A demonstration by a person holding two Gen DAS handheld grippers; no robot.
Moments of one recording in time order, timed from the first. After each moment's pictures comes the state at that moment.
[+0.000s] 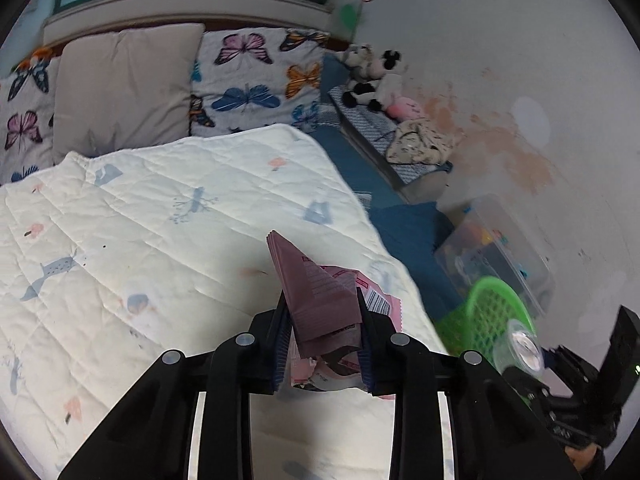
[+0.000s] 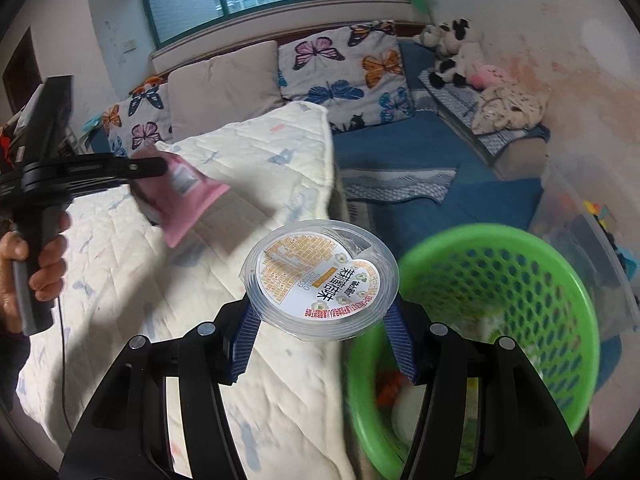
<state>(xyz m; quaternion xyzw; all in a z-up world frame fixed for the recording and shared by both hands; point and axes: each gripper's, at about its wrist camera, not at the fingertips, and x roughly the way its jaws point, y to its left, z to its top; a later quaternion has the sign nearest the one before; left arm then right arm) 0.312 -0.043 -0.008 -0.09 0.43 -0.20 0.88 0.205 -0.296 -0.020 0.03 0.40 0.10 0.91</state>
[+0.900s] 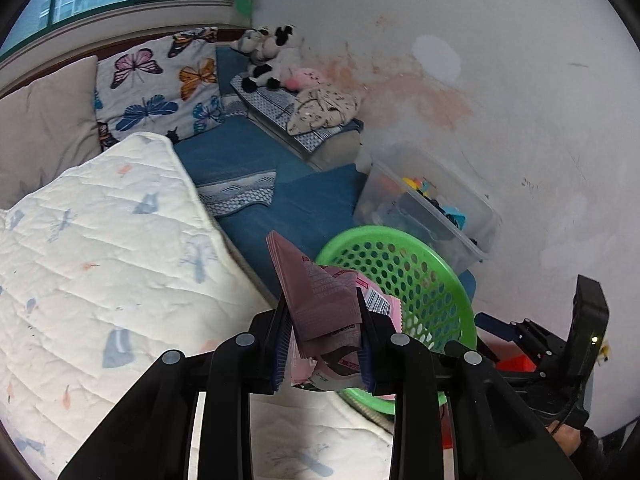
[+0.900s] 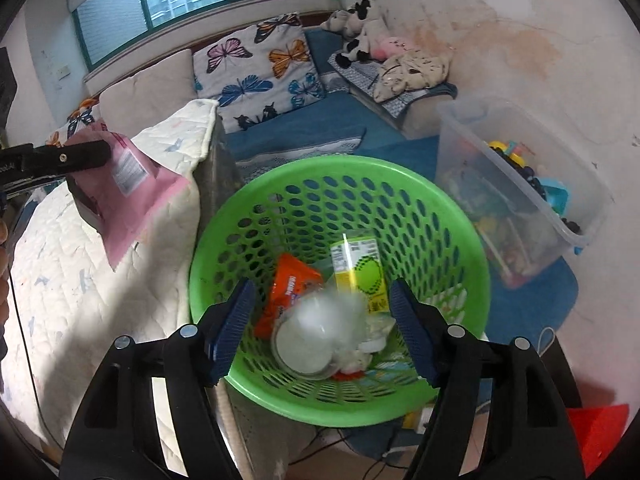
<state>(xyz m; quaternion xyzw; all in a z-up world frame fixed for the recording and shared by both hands) 0.240 -0.206 0.016 -0.01 0.43 -0.31 0.85 0.128 -0.411 -0.034 0.06 0.41 -0.02 0.91</state>
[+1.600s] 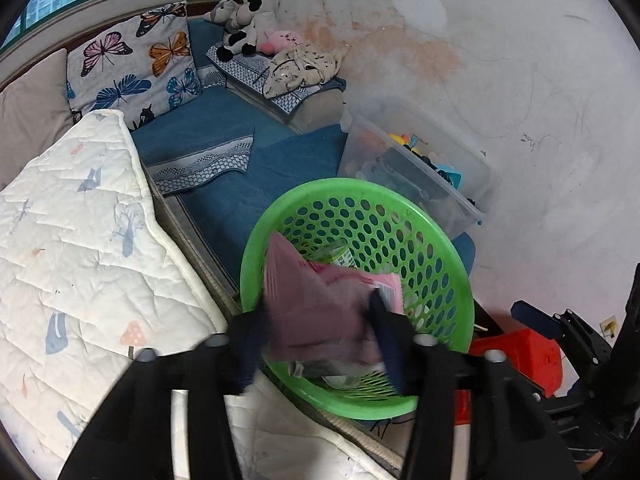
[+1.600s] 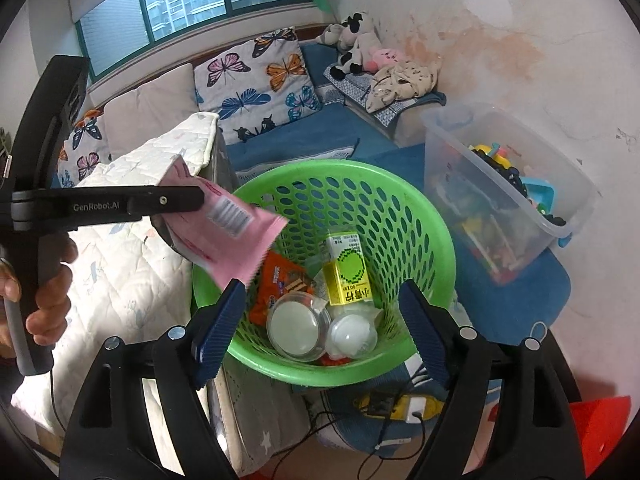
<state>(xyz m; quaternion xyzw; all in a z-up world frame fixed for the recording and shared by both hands) 0.227 -0.273 -0.023 0.03 0.47 -0.31 0.83 0.089 -0.421 -0.019 0.07 0.39 -0.02 0.92</state>
